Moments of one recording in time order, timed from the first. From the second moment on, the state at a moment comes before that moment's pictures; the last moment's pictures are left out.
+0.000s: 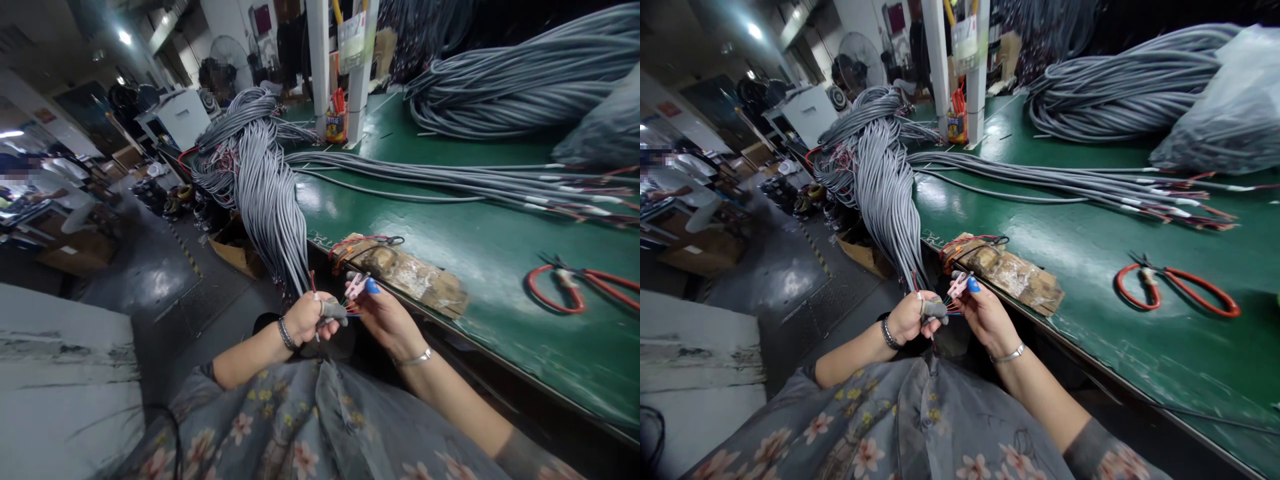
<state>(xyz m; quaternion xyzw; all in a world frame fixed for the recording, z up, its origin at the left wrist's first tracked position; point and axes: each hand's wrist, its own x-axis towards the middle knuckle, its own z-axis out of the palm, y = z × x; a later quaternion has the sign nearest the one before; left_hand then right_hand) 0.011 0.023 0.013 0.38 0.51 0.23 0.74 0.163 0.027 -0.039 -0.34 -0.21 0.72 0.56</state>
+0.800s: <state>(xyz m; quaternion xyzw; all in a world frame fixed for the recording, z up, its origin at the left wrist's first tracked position) -0.009 -0.003 0.008 0.42 0.54 0.26 0.69 0.168 0.007 -0.044 -0.29 -0.20 0.82 0.45</state>
